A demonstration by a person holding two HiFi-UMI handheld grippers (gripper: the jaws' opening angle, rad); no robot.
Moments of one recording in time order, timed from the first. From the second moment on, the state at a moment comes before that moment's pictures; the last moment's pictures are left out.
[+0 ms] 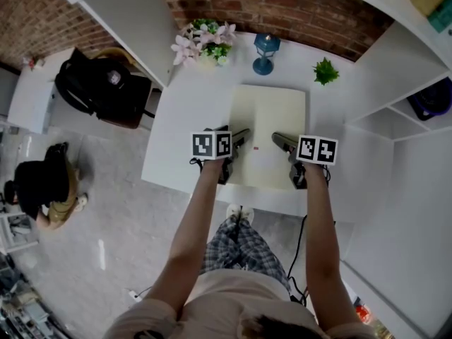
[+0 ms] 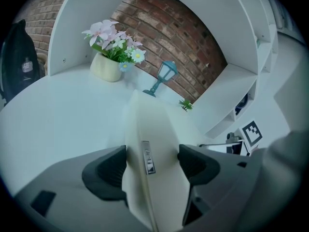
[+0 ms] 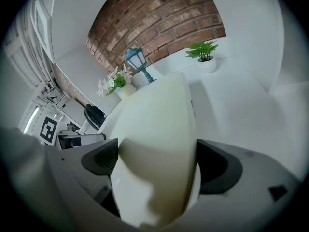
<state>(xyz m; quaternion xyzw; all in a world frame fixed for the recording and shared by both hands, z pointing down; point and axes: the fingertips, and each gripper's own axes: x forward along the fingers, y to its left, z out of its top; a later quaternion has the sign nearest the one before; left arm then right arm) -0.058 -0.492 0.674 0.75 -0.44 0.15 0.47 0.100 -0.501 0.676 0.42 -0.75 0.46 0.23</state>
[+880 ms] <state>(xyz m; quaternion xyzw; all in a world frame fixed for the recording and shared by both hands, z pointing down) -0.087 -0.460 0.515 0.83 -0.50 0.06 0.24 0.149 -0.459 0.513 0.49 -0.84 0.21 0.06</state>
